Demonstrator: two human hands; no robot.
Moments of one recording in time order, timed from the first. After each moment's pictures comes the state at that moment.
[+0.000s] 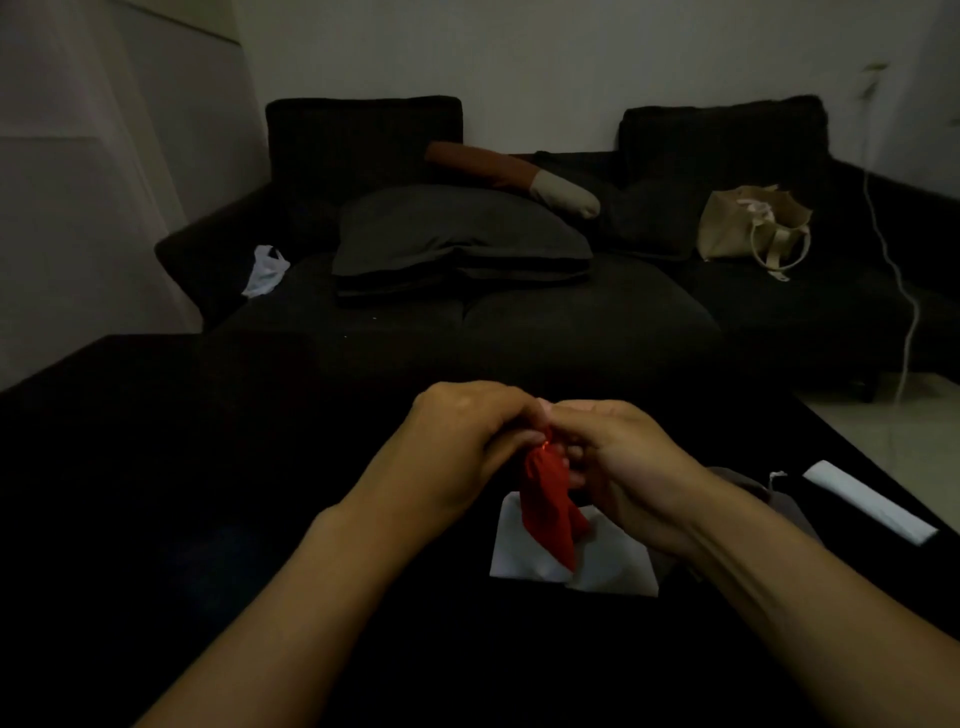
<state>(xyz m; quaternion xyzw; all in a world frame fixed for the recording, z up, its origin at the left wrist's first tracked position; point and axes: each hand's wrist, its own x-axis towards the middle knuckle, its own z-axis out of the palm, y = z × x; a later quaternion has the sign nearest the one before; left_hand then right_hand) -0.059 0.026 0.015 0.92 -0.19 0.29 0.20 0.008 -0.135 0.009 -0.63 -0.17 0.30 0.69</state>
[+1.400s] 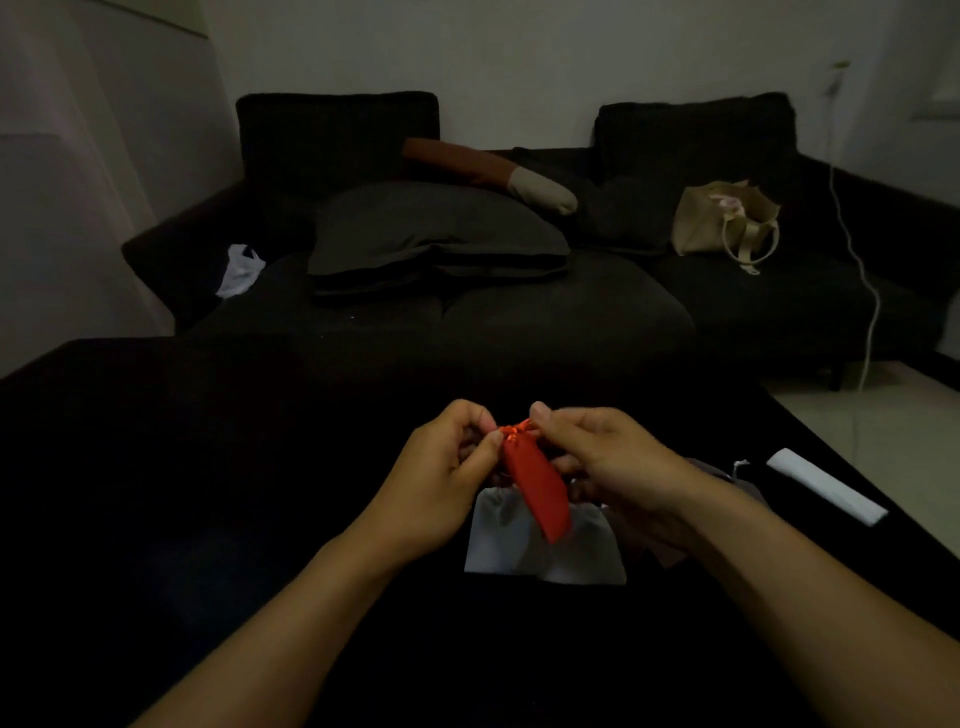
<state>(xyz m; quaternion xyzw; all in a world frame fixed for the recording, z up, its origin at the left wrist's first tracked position) -0.045 0.011 -0.029 0.83 -0.05 0.18 0.52 0.024 -0.155 -0.009 -0.72 -0.17 0.24 0.63</state>
